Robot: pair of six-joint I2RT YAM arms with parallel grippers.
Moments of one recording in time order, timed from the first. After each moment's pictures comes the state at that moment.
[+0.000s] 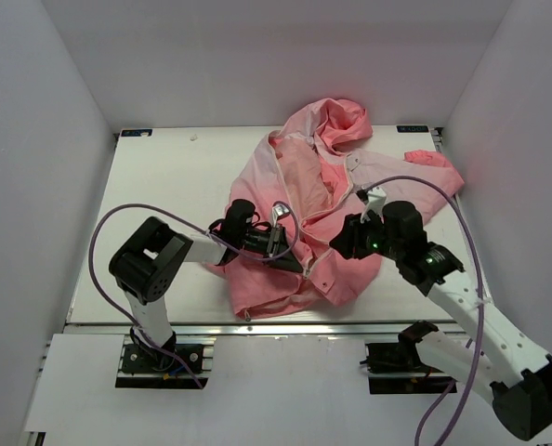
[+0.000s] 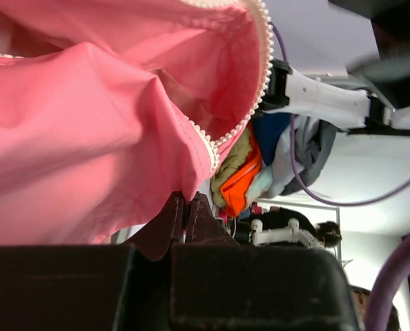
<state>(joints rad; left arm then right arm) -0.61 1.82 0.78 0.58 1.12 -0.98 0.53 0.89 0.74 -0.39 -0.22 0.25</state>
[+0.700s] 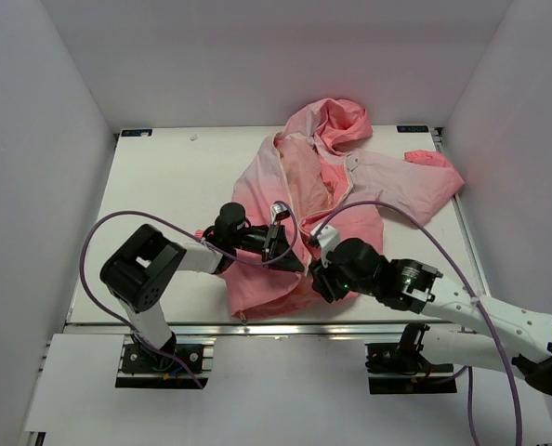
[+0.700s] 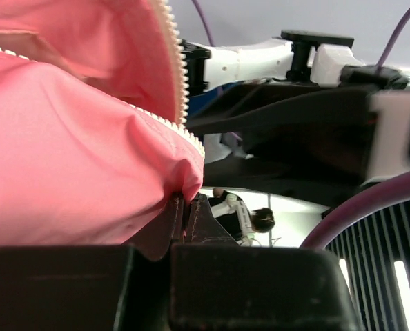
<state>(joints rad) -0.63 1.75 0.68 0.97 1.20 -1.46 1.07 0.90 0.81 -0.62 0.07 0.22</state>
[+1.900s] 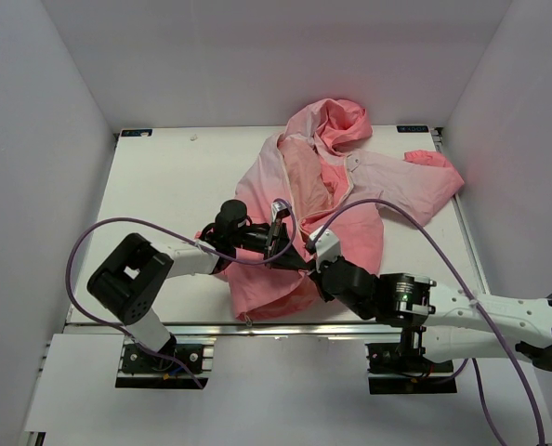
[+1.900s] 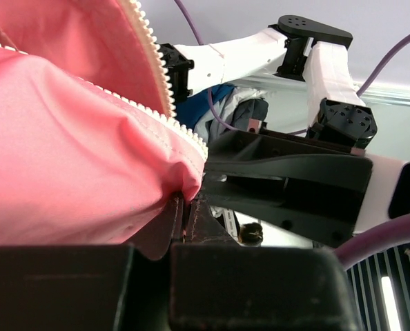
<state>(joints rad) -0.66 1.64 0.70 0.81 1.14 -1.49 1.37 0.94 0.83 -0.53 0.60 0.30</state>
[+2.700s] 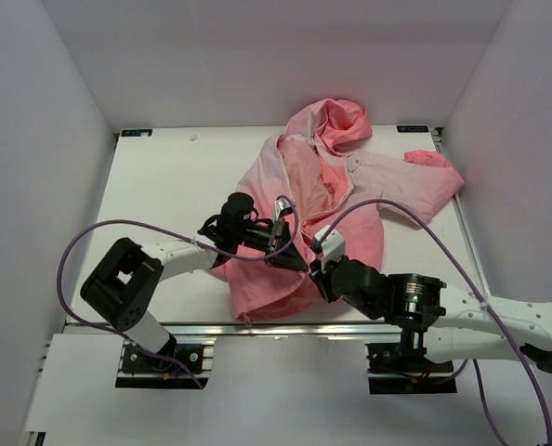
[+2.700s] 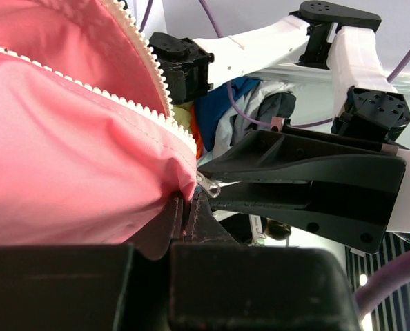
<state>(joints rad) -0.67 1.59 0.79 0.48 1.13 -1.25 1.37 0.88 0.83 -0.53 0.55 0.31</state>
